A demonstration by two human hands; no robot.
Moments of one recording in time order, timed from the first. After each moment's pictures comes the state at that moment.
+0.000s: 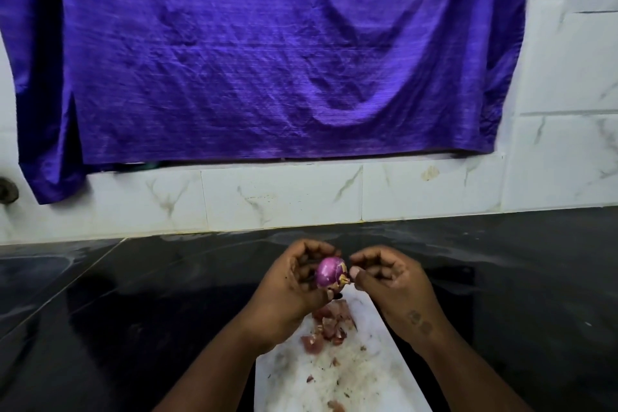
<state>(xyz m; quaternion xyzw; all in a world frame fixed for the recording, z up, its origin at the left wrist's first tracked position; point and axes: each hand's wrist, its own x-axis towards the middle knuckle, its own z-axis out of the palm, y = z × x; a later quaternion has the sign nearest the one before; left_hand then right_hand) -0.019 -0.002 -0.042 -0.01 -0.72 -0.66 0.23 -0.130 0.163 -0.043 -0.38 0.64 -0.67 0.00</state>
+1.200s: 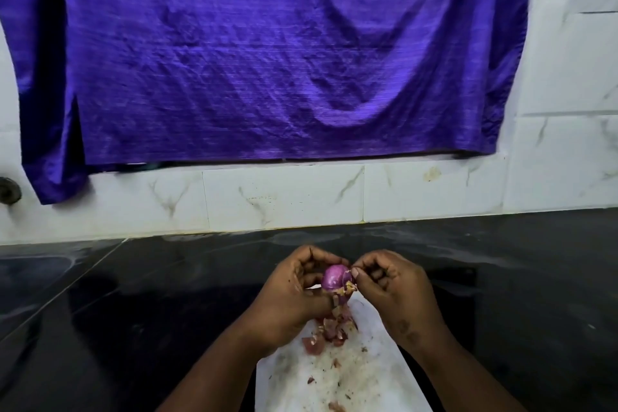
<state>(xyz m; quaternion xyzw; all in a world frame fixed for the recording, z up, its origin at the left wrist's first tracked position) -0.014 0.006 -0.036 0.02 -0.75 -0.62 0.22 -0.137 0.159 -0.053 -0.41 0.69 -0.58 -0.13</state>
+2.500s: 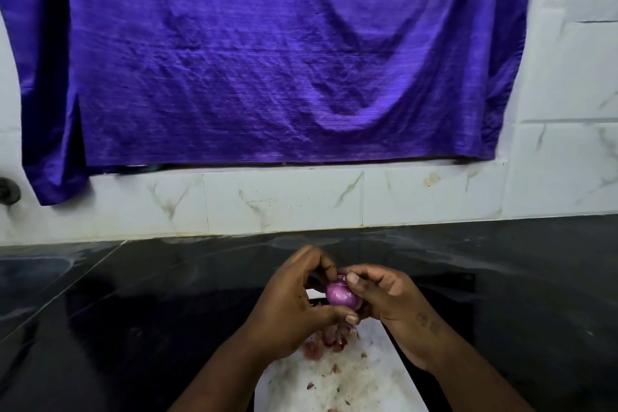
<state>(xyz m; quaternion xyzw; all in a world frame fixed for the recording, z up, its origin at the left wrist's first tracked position) -0.010 0.010 -0.031 -0.04 -0.85 -0.42 0.32 -0.123 0.166 -0.037 -0.39 0.57 -0.69 0.21</state>
